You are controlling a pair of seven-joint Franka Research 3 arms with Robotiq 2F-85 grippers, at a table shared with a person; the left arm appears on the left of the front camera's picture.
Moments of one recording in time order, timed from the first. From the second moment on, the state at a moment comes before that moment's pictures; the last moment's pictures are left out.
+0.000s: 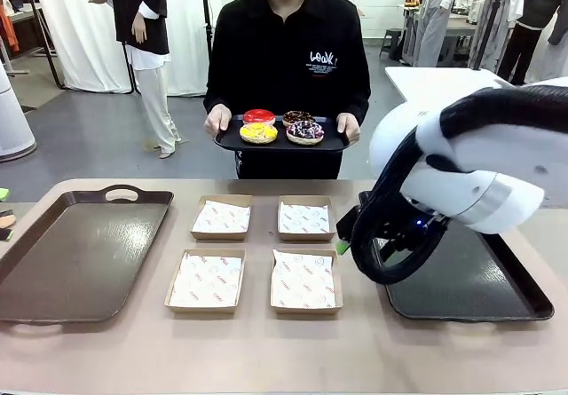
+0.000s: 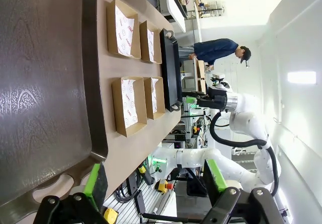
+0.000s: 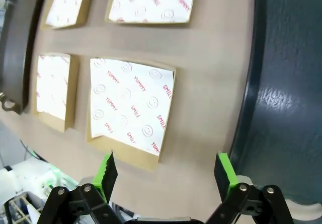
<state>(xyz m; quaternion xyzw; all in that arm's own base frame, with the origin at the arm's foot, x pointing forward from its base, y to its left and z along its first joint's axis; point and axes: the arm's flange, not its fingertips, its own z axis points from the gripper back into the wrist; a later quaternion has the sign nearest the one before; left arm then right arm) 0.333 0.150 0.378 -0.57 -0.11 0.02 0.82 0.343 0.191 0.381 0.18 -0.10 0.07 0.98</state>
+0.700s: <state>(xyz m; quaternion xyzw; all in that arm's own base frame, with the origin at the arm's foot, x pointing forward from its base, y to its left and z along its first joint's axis) 0.333 0.150 0.378 -0.57 -0.11 0.02 0.82 0.342 0.192 0.377 0.18 -0.09 0.07 0.98</state>
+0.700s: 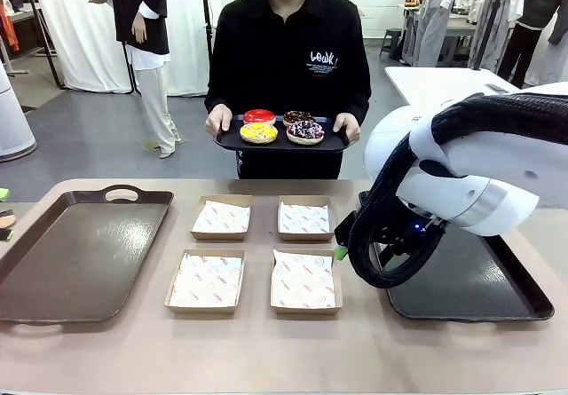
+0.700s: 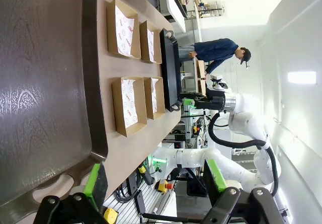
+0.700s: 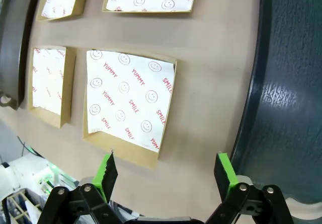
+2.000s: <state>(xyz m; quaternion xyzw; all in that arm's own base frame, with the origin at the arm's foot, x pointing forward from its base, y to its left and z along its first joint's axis) 0.333 0.150 0.378 -0.57 -0.11 0.02 0.82 0.366 0.261 0.352 0.09 -0.02 0.03 1.00</state>
